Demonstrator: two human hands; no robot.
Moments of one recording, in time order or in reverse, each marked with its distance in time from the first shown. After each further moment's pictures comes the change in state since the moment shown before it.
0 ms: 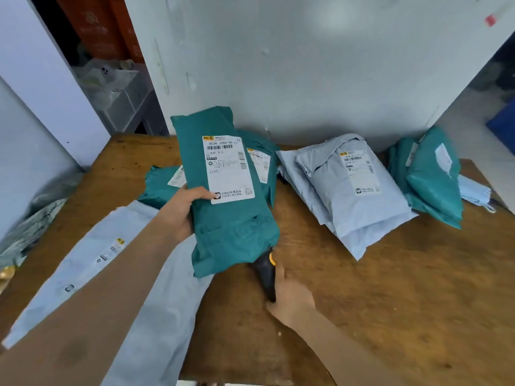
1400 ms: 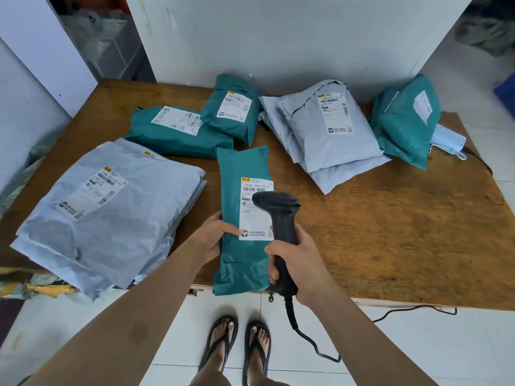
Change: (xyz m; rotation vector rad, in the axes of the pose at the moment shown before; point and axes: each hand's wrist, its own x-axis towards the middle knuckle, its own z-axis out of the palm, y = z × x) left_hand -0.088 -0.177 0.041 0.123 -0.079 -0.347; right_hand -0.164 0.036 -0.046 1.470 -0.085 0.032
